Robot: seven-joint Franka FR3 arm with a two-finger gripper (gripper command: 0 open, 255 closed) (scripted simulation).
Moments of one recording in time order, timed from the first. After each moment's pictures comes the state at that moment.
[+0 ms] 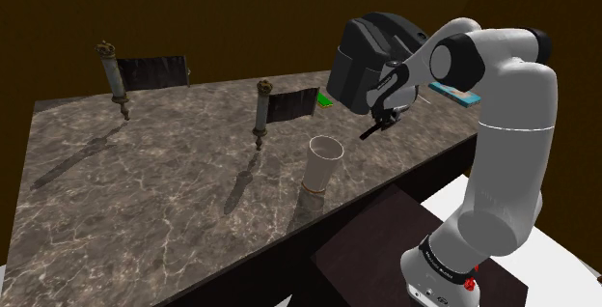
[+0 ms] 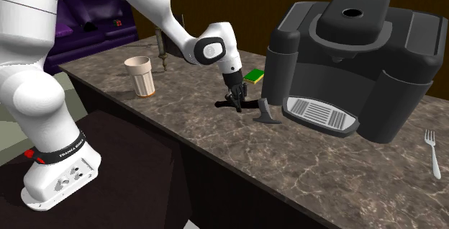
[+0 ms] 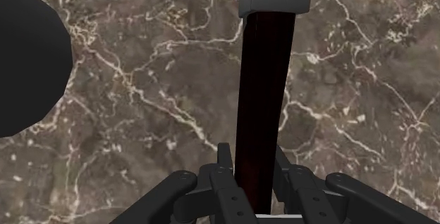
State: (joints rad) arm -0.08 0.49 -0.60 -2.07 -0.07 2.62 -2.01
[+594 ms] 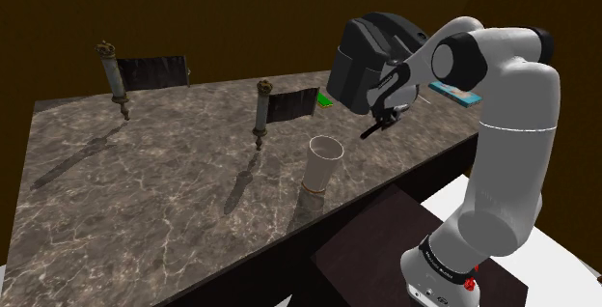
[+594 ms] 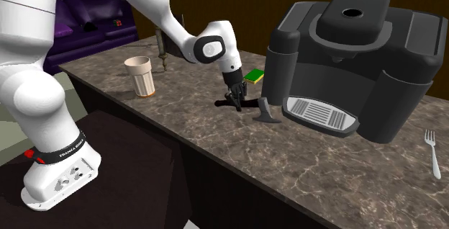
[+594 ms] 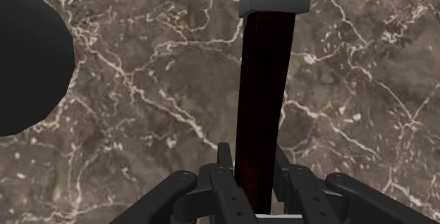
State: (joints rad) arm -0.08 0.47 -0.61 -2.08 -0.08 2.61 -2.01
